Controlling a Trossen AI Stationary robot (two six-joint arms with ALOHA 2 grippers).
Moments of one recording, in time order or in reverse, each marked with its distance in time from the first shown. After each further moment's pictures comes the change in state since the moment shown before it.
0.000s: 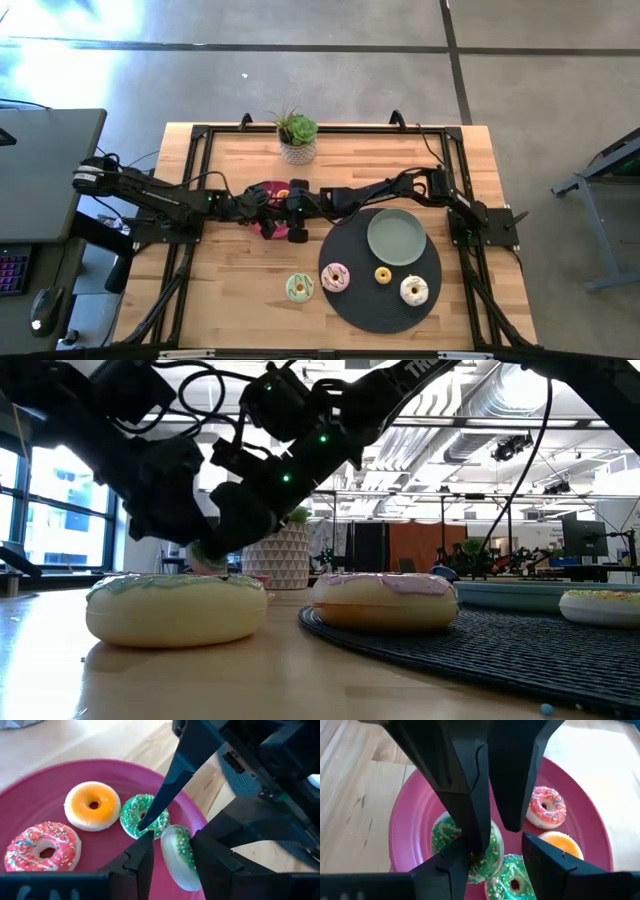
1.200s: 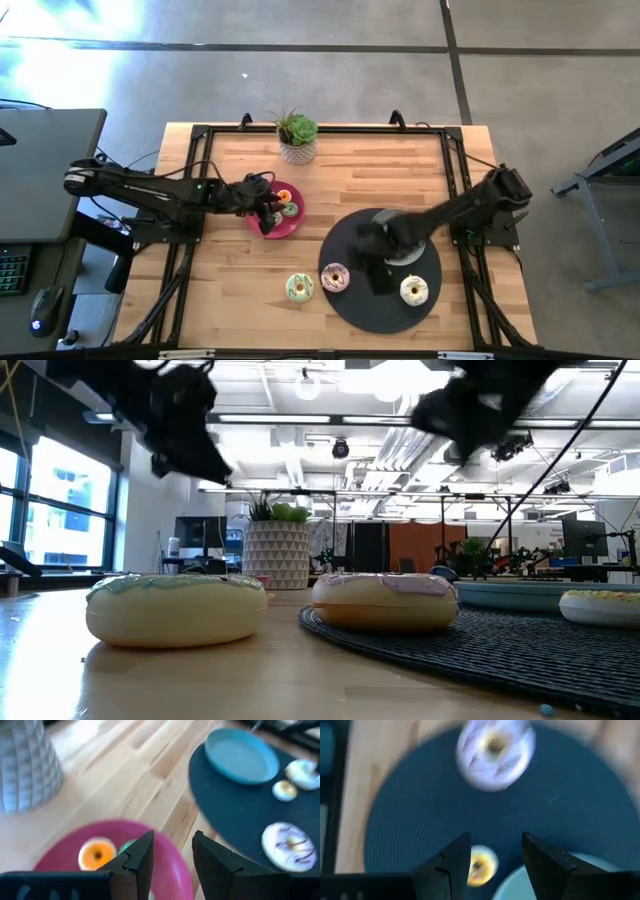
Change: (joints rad) left arm 0.000 -0.129 0.266 -0.337 -0.032 0.180; right arm 0.382 -0.537 -0.252 -0.880 -0.169 0.331
